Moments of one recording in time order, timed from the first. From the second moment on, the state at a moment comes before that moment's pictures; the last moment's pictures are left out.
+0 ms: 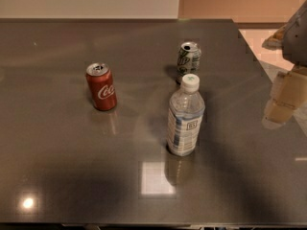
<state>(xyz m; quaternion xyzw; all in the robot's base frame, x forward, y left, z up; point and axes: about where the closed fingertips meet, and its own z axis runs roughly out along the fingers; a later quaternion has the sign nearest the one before) 0.438 -0.217 0.977 -0.60 0.78 -0.03 0.16</state>
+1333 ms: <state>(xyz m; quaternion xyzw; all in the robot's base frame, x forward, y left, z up) 0.438 -0.163 0.968 -0.60 0.76 0.10 0.21</state>
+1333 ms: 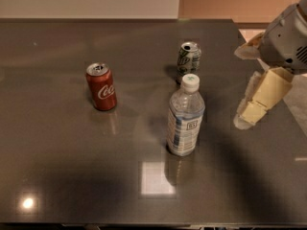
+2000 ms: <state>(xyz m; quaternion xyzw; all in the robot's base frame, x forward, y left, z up) 0.404 -0.095 0.950 -0.63 0.71 0.21 0.25</state>
